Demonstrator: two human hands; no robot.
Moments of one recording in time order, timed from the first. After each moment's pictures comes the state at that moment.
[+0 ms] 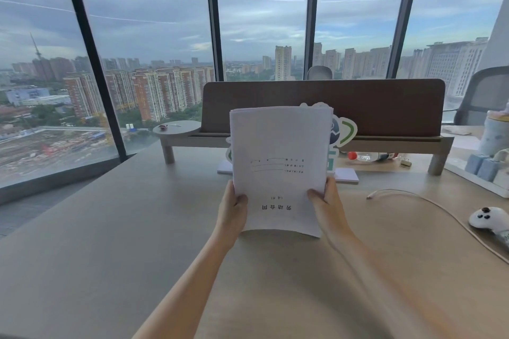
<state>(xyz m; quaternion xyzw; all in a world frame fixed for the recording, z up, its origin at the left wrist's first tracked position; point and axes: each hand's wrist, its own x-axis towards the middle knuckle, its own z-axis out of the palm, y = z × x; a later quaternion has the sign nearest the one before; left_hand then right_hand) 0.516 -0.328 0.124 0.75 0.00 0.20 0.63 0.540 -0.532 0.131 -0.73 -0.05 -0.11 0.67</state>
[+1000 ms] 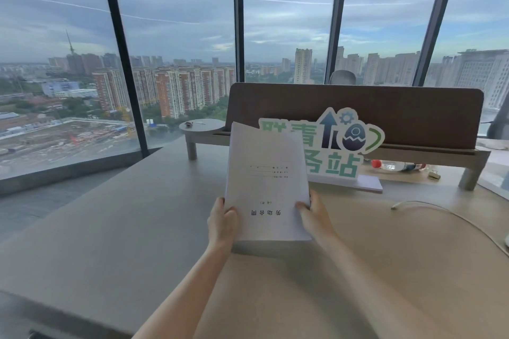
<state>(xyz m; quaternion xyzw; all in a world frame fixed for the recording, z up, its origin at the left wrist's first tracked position) 0.500 -0.272 0.098 0.73 0.22 0.22 0.60 0.556 -0.467 0.107 -0.79 -0.04 -0.03 0.61</state>
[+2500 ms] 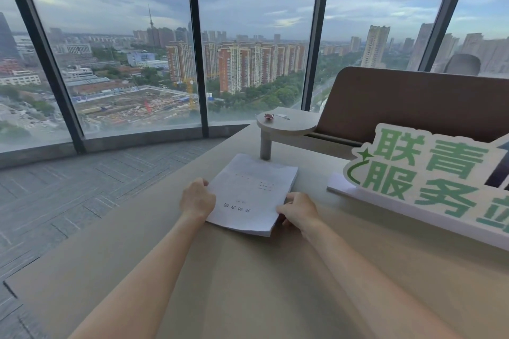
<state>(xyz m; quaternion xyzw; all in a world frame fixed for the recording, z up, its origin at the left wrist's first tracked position) 0.587 0.032 0.095 0.84 0.39 0.19 0.33 0.673 -0.183 0.099 -0.85 -0.13 0.16 0.49</state>
